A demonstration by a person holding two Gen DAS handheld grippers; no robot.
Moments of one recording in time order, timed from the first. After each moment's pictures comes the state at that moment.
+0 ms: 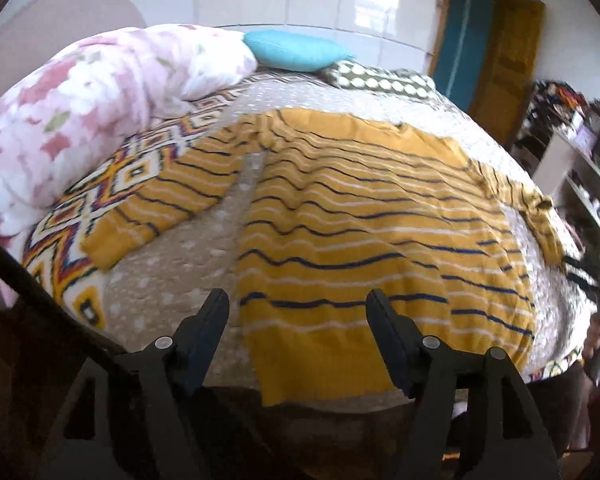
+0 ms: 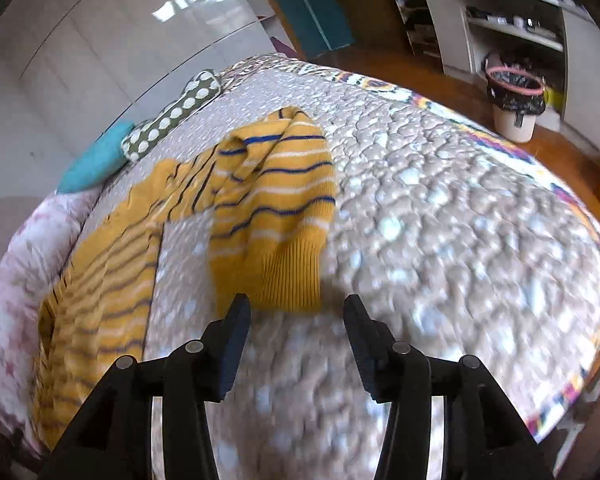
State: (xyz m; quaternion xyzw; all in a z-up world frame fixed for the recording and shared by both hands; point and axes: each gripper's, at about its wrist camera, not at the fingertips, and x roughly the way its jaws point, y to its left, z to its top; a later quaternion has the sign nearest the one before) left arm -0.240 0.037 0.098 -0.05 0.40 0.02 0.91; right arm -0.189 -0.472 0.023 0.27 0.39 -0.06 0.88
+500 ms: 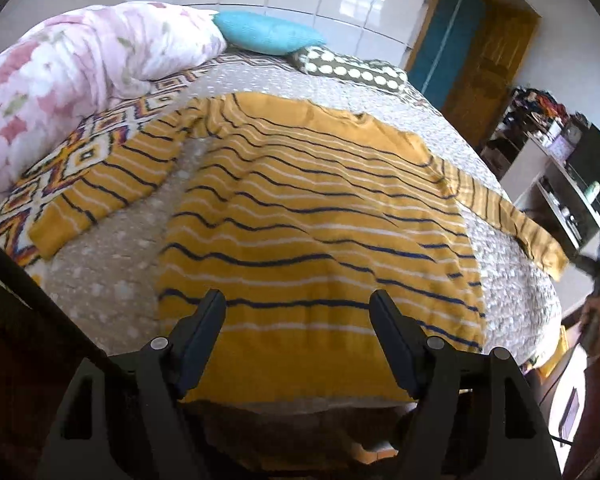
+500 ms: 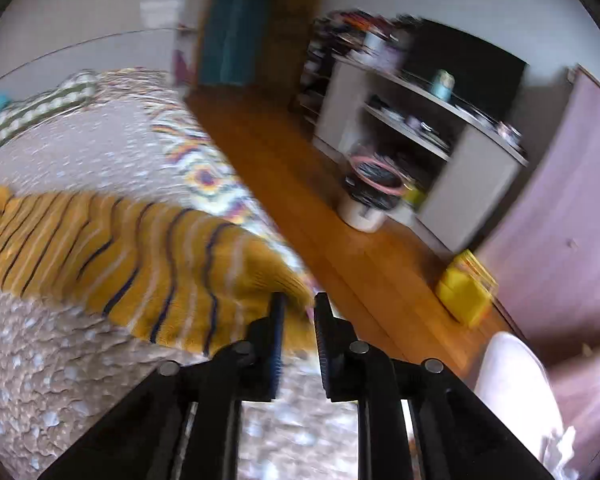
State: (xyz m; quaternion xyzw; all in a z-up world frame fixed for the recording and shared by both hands) left arm -0.224 0.003 0.099 -0.10 0.43 -0.04 0.90; right arm -0.143 -0.541 0.094 0.03 0.41 -0.33 0.85
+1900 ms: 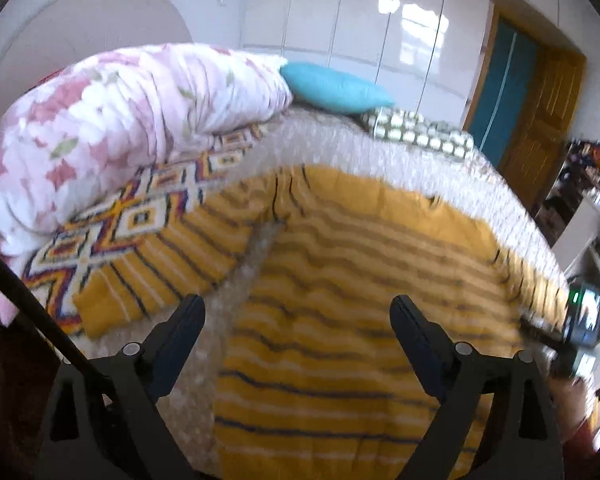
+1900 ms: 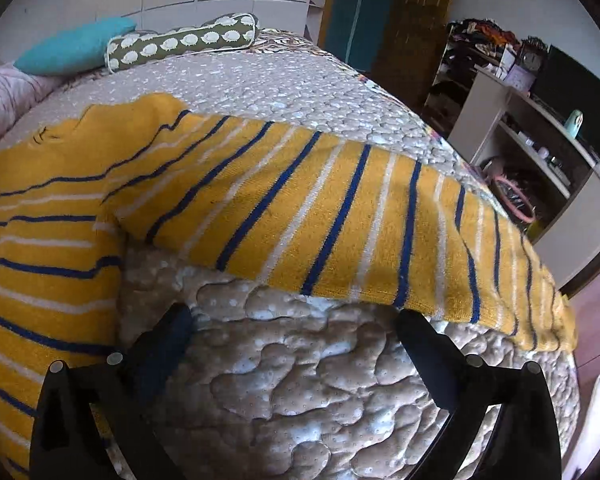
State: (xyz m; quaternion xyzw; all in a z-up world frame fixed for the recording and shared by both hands) left arm -0.155 0.048 0.142 -0.11 0.34 0.09 0.93; right arm -0.024 -0.363 0.009 0.00 0.45 -0.13 0.88
